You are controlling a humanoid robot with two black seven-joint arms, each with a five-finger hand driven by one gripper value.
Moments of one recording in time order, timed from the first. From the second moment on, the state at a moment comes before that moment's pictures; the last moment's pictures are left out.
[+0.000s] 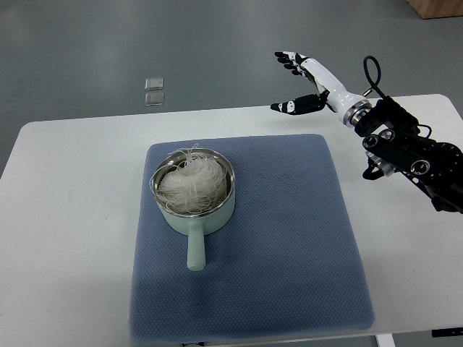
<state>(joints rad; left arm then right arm) -0.03 0.00 -0.04 -0.18 0.01 -0.02 0.19 0.88 -0.28 0.49 0.78 -0.82 -0.17 0.33</state>
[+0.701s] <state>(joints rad) -0.03 0.00 -0.05 -0.18 0.01 -0.02 0.19 0.66 -0.26 0.76 0.78 -0.33 -0.16 0.31</state>
